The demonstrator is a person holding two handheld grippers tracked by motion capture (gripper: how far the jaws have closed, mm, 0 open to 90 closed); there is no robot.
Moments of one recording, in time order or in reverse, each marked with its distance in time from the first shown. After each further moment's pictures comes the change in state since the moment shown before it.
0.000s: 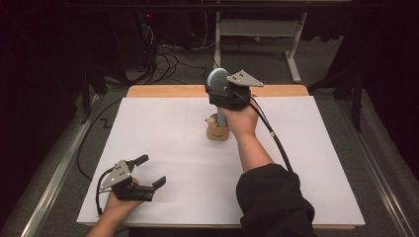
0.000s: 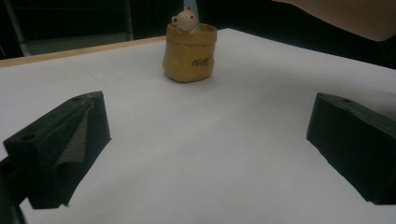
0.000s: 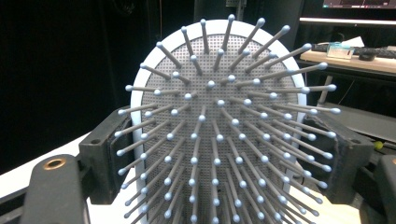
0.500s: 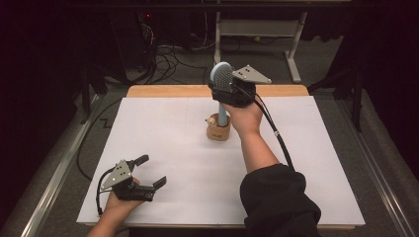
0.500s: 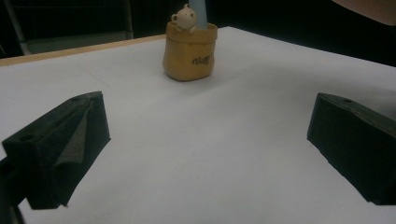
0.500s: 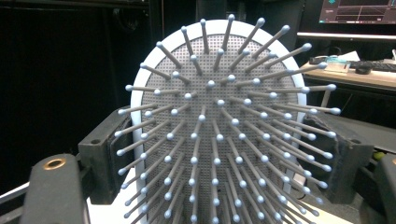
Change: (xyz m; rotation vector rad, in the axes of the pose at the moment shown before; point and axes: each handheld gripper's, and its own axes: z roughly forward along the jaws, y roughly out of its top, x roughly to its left) left arm 0.000 0.000 0.001 0.009 0.002 0.002; right arm -0.003 0.018 -0.016 -0.050 0.010 0.009
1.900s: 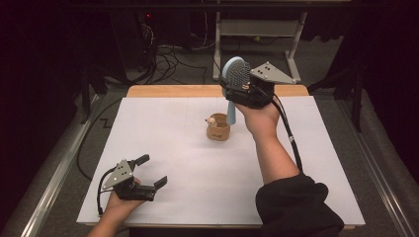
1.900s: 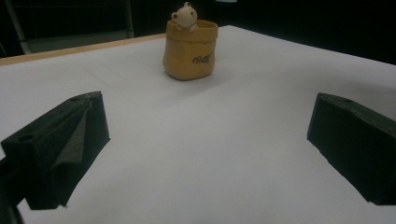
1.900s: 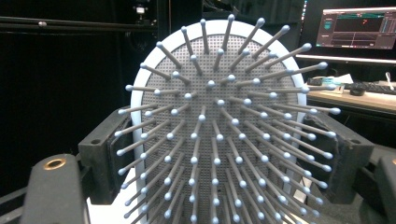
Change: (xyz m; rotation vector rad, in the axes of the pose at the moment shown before) left arm 0.000 0.000 0.002 0.002 0.003 0.004; right arm -0.005 0.029 -0.052 -0.070 0.025 -0.018
